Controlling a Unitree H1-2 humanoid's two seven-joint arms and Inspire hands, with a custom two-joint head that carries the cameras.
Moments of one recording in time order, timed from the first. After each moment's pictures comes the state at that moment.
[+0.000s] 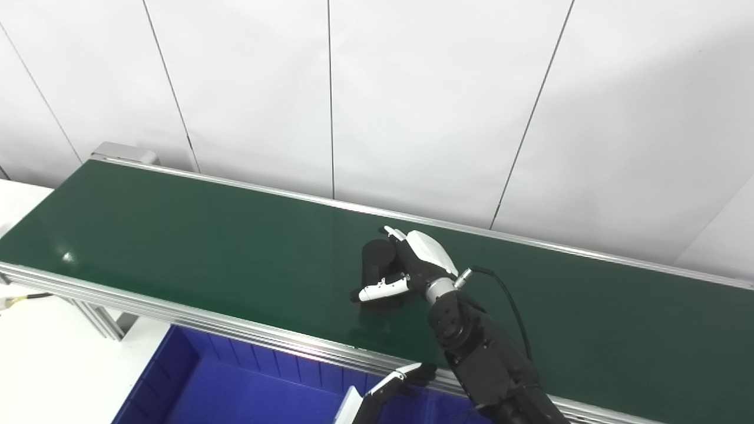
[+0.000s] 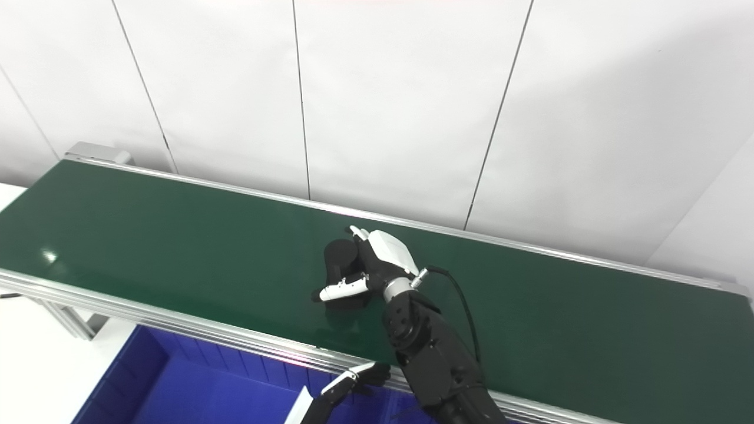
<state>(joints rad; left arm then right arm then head) 0.10 0.19 -0.86 0.22 0.26 -0.44 0.77 -0.74 0.12 0.51 0.85 -0.55 0.10 -0.01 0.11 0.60</state>
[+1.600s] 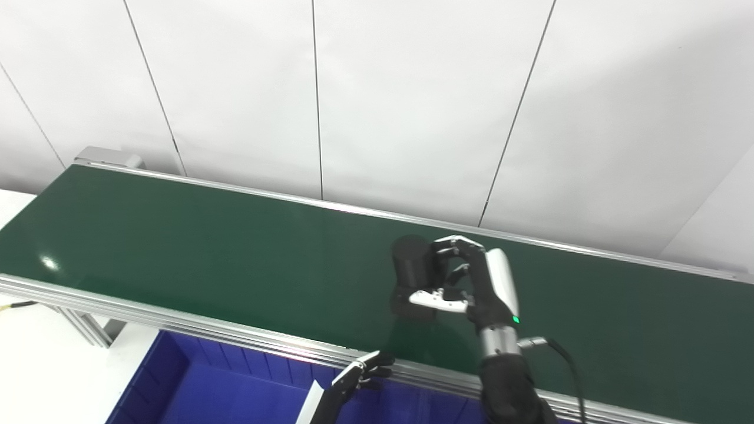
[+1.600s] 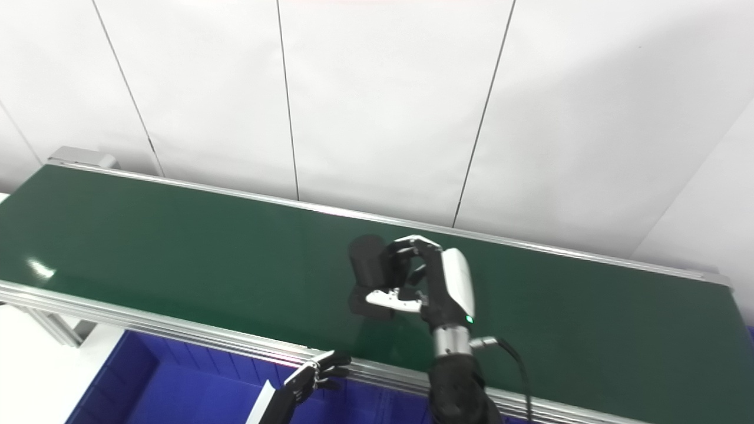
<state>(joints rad) 0.16 0.24 -0.76 0.15 0.12 -0.44 0.67 -0.28 0.05 0.28 0.19 -0.47 -0.01 -0.18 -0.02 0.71</state>
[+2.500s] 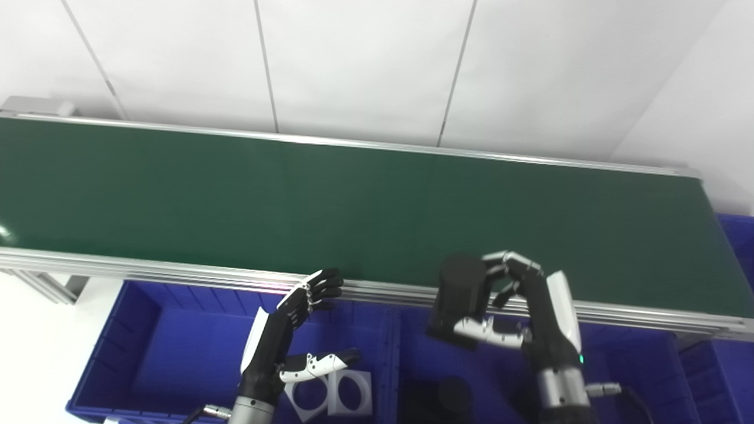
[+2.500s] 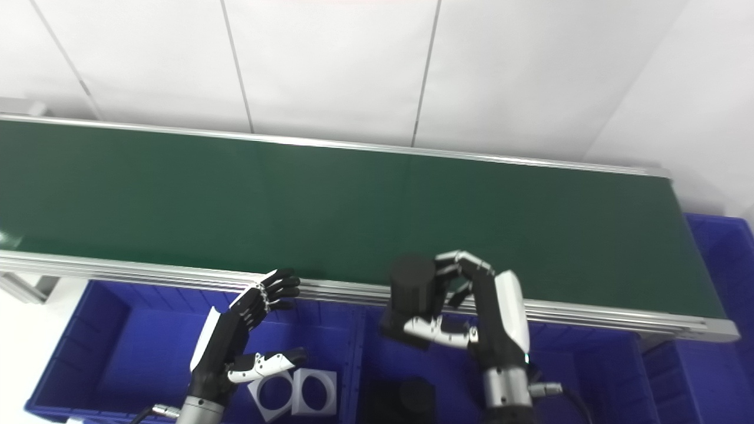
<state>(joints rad) 0.27 0.18 -0.46 0.04 0.04 -0.44 0.29 0.25 -0.09 0.21 -0.34 -0.51 0.11 -0.02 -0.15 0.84</state>
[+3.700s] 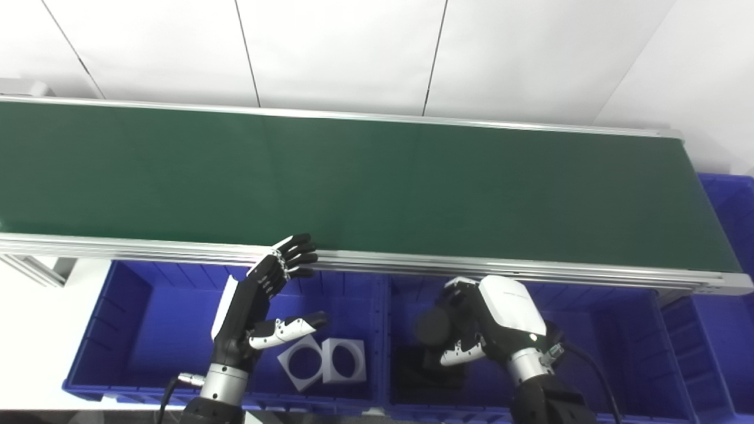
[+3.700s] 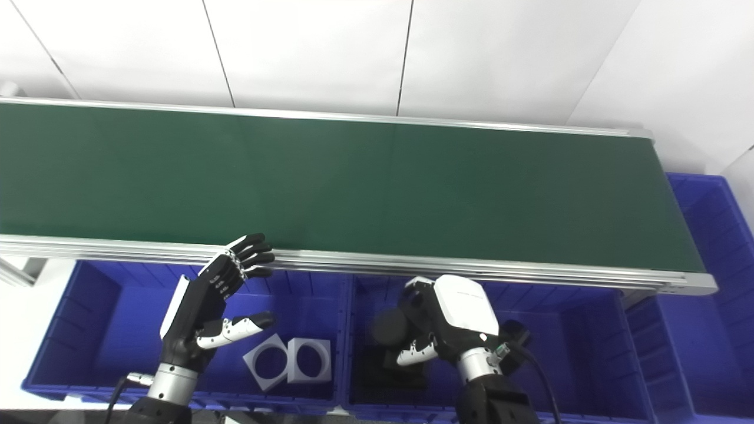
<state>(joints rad) 0.31 0.05 -0.16 0.01 -0.02 -0.44 -0.08 0.19 -0.17 0.38 -0.29 -1.12 0.32 0.28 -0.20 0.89</state>
